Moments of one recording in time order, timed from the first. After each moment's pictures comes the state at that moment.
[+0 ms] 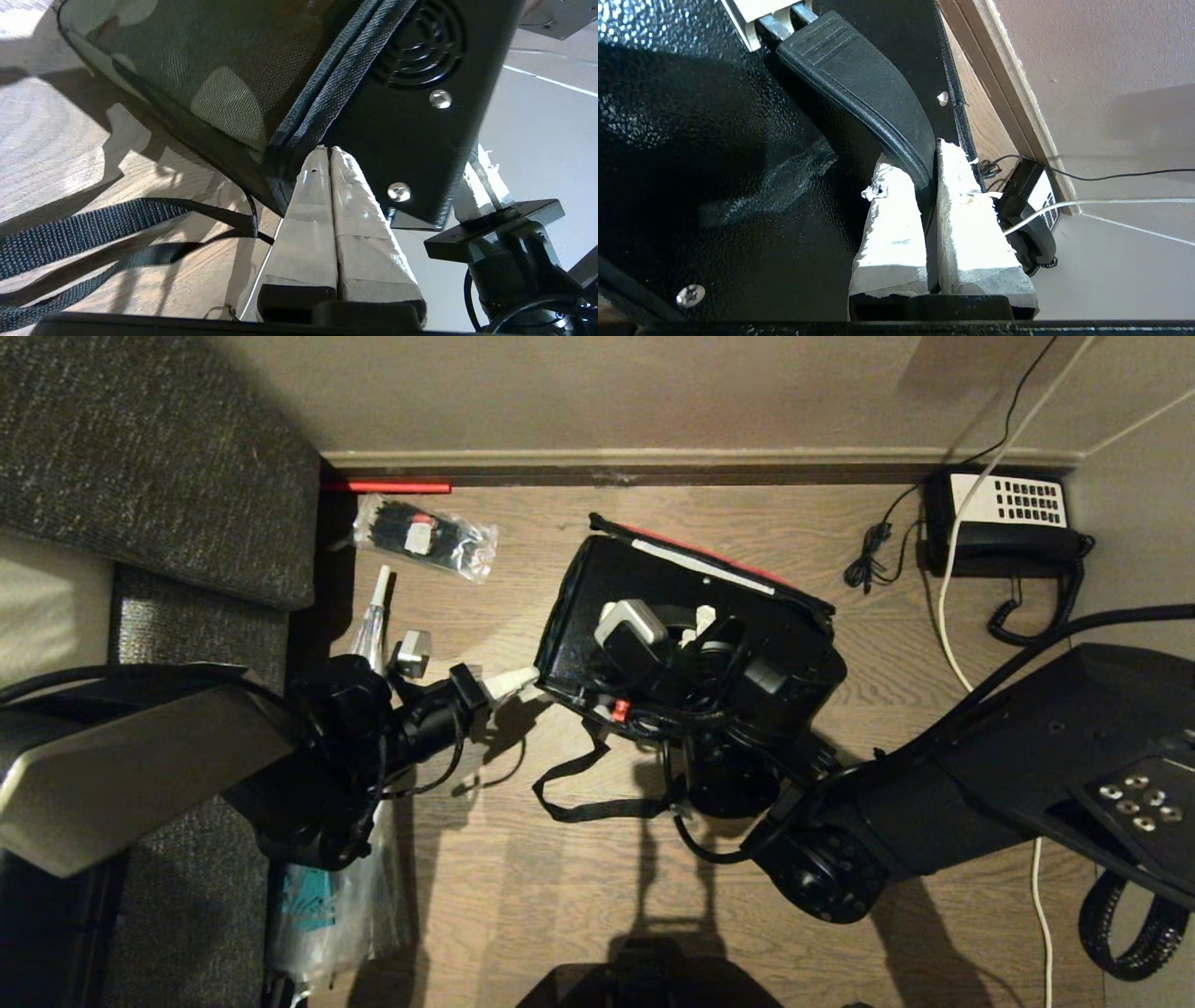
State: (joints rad) left arm -0.23 2.25 -0.92 -1.51 -0.71 -1.05; right arm 0.85 2.12 -1.13 -1.36 -0.84 -1.23
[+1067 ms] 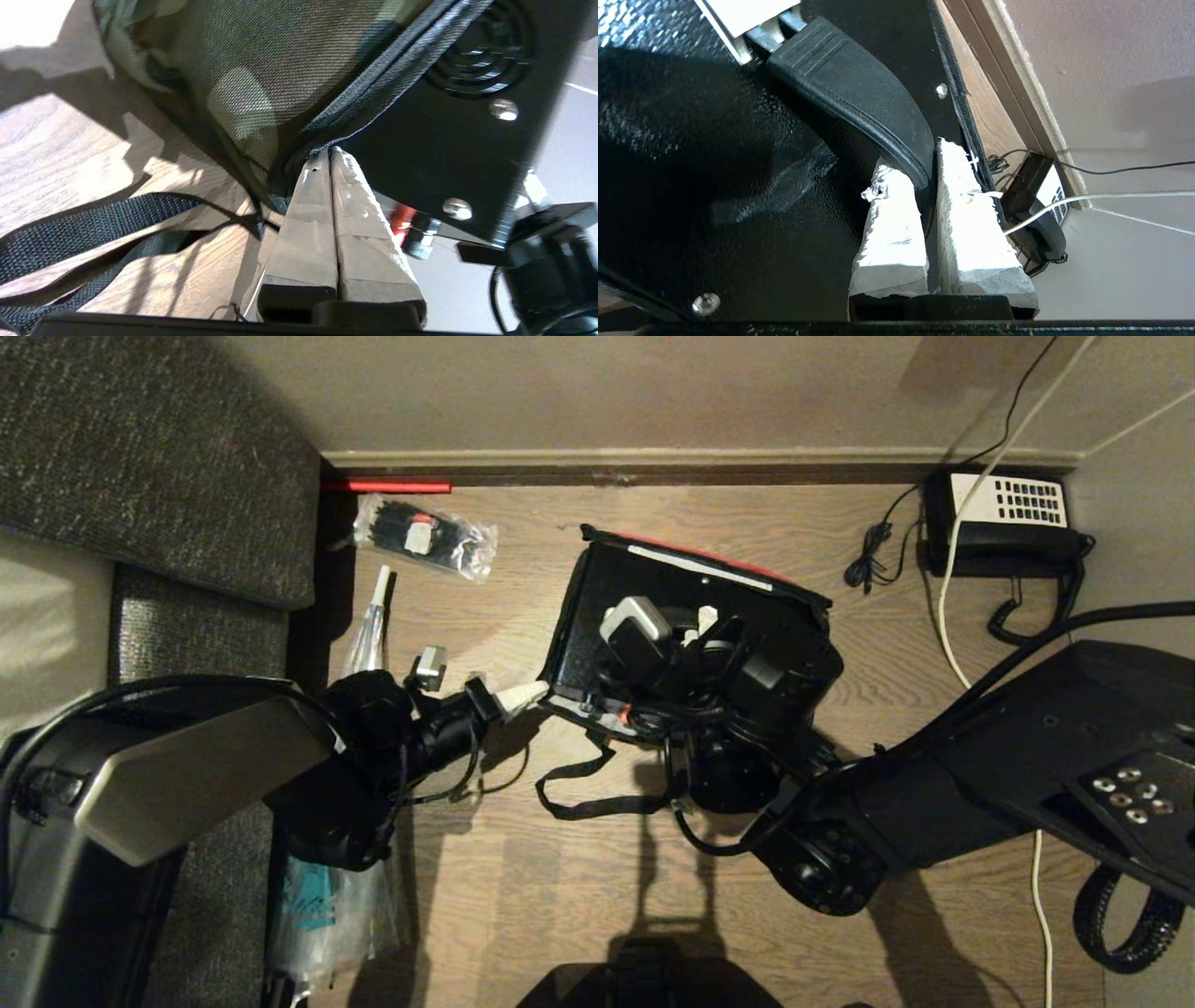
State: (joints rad) left arm -0.23 2.36 -0.98 -1.51 -0.71 -1.06; right arm 0.83 2.12 -1.14 -1.34 -0.84 -1.19
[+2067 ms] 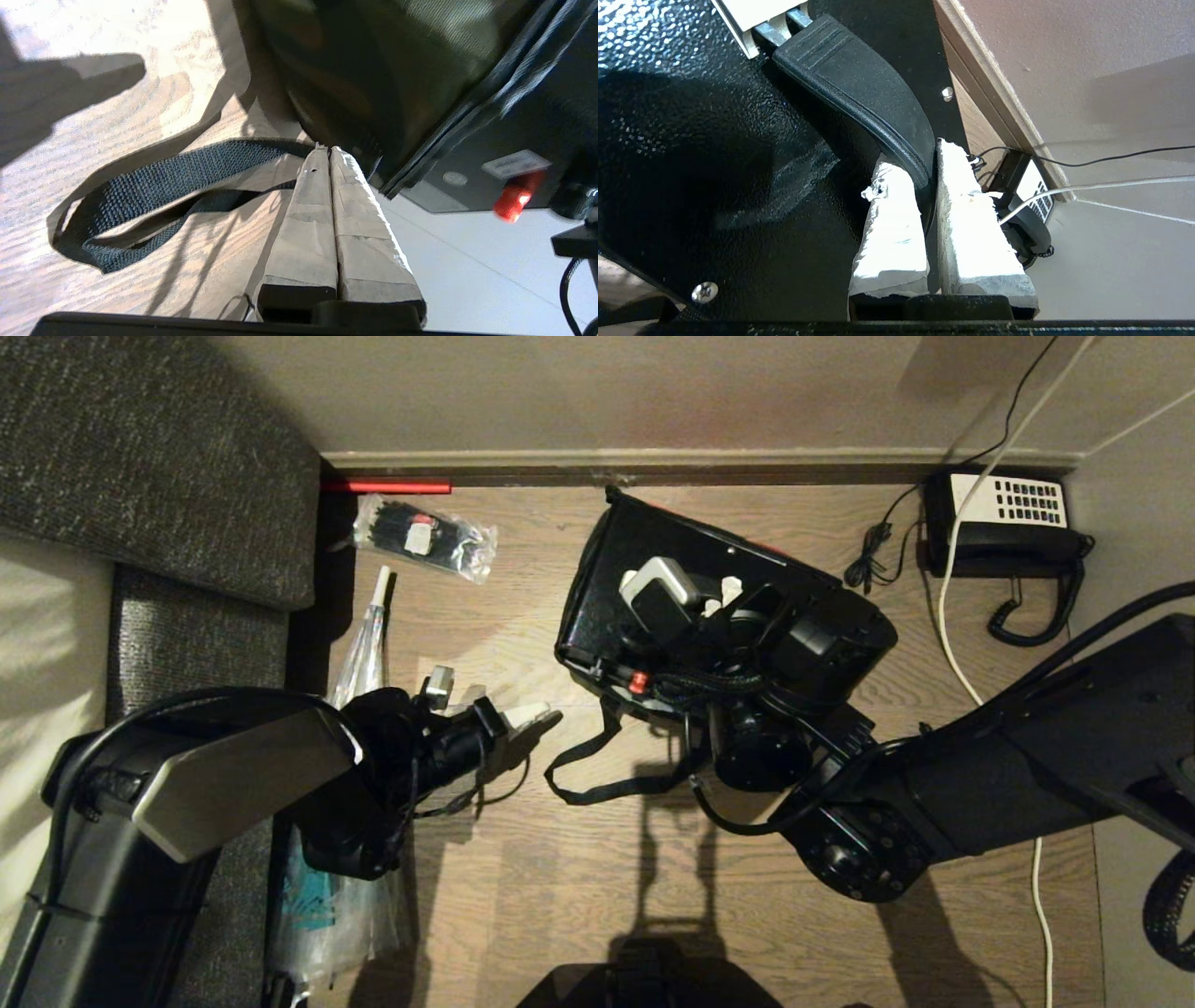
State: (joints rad) left arm -0.23 2.43 -1.00 -1.51 -0.69 -1.05; right arm 0.83 2.05 -1.13 -1.34 -0.84 -1.19
